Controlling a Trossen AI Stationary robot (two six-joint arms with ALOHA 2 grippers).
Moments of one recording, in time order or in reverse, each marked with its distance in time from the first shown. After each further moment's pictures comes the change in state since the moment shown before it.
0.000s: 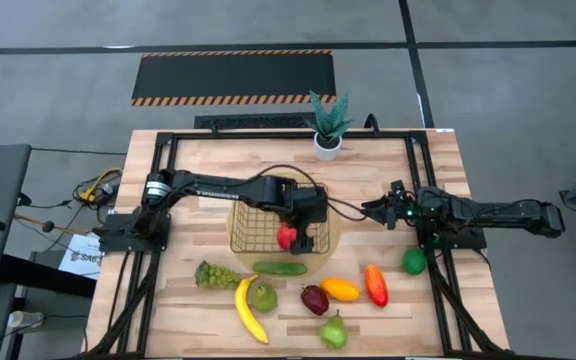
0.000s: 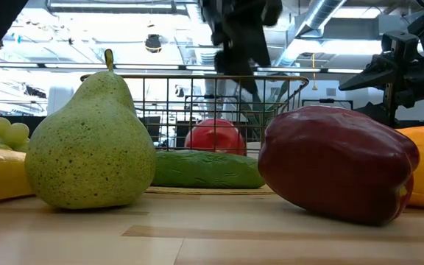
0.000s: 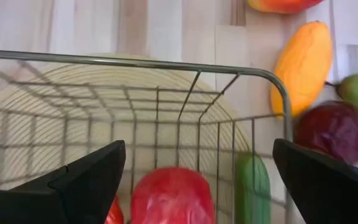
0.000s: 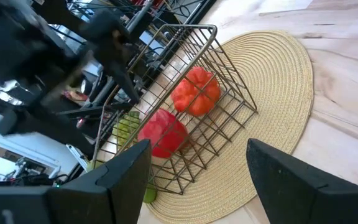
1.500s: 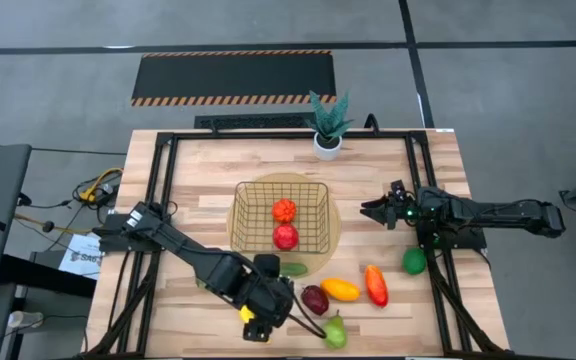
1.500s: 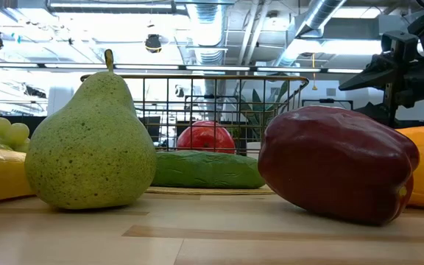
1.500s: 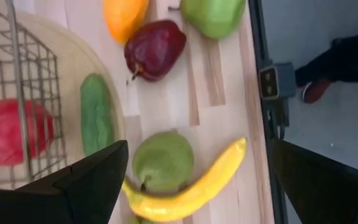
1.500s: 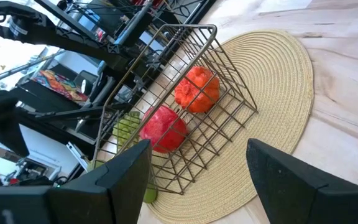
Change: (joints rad) left arm -0.516 -0.015 0.230 -0.342 -0.190 -0.340; right arm 0.000 0.000 0.000 0.000 -0.001 0.006
